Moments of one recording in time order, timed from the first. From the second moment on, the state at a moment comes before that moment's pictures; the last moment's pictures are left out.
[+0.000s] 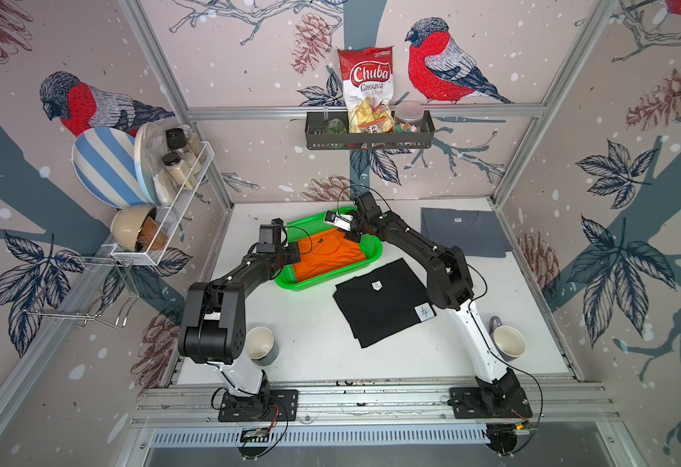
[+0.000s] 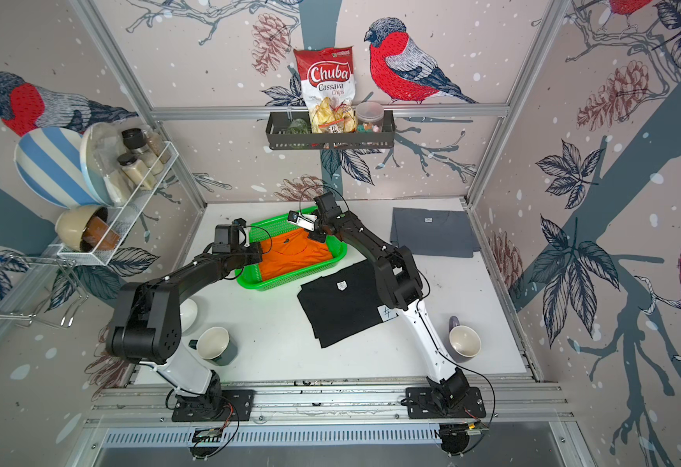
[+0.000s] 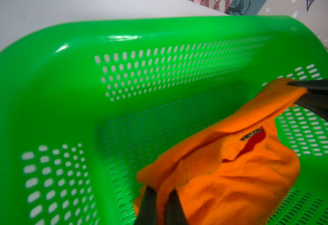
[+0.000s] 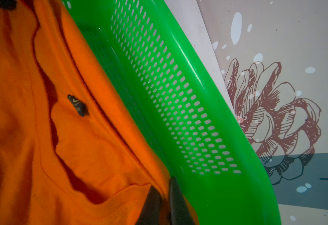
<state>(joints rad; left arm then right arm) -0.06 1.68 0.99 -0.10 0.17 -0.25 0.65 2.51 2.26 -0.47 -0.27 -0.84</state>
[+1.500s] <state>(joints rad) -0.36 1.27 0.96 -0.18 0.17 -0.18 0.58 1.78 1.36 -0.66 0.09 0.42</state>
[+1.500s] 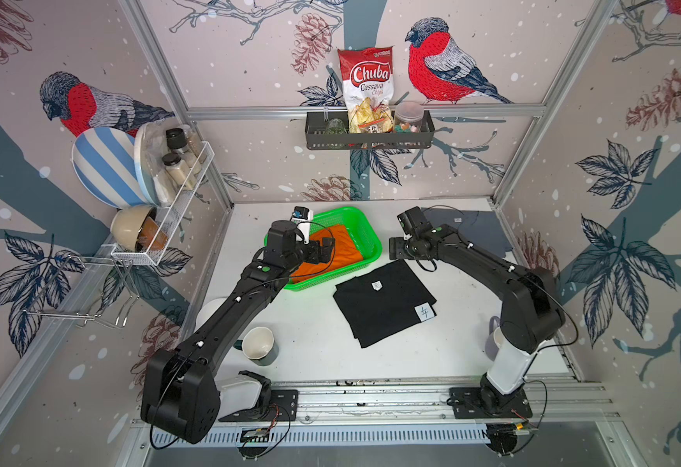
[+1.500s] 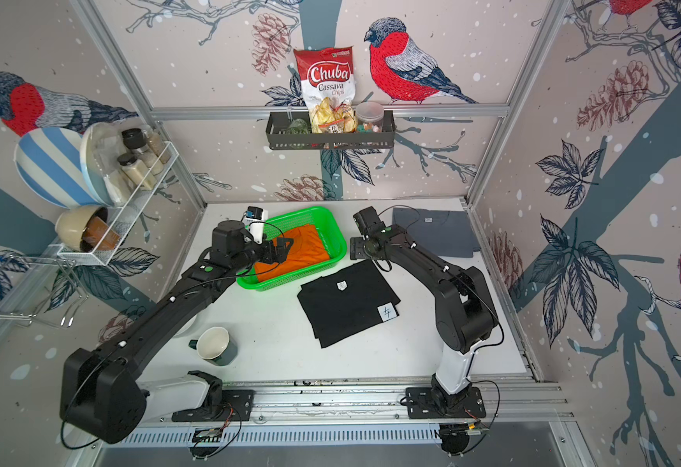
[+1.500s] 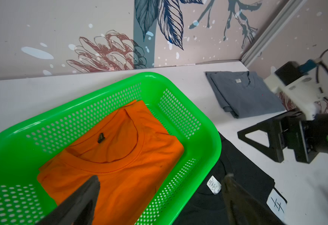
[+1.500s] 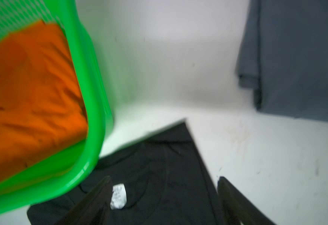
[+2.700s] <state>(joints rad) -0.72 1.78 1.24 -0.45 0.24 0.42 0.22 1.34 0.94 -0.83 -0.08 0.68</state>
